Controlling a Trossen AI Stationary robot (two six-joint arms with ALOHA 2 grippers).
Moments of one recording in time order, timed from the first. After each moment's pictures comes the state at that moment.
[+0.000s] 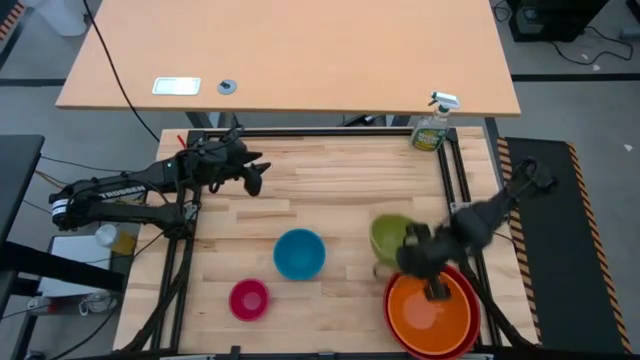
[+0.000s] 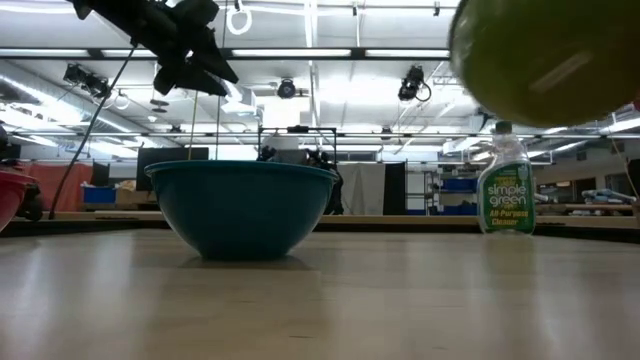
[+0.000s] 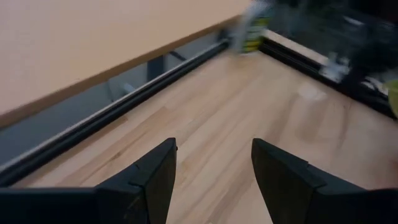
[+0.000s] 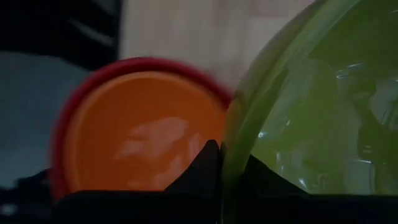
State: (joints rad) left arm 0.30 0.87 0.76 -0.32 -0.24 -0.30; right arm 0.59 1.43 1.47 -1.30 -0.07 0.51
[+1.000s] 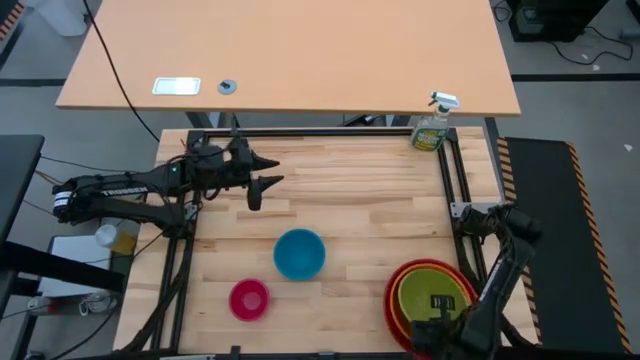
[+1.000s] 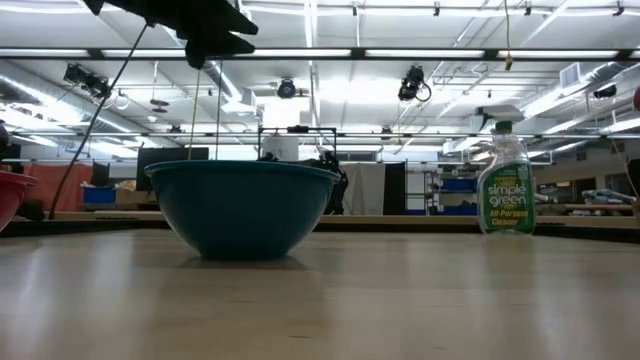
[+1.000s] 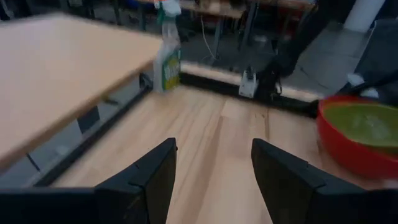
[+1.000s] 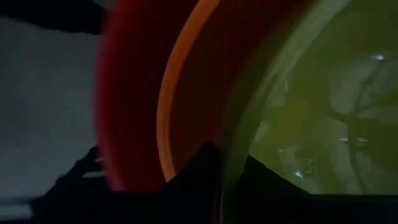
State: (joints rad) left arm 0.19 0.91 0.76 -0.09 -0.09 -0.14; right arm 1.03 1.90 1.62 -1.26 -0.07 1.18
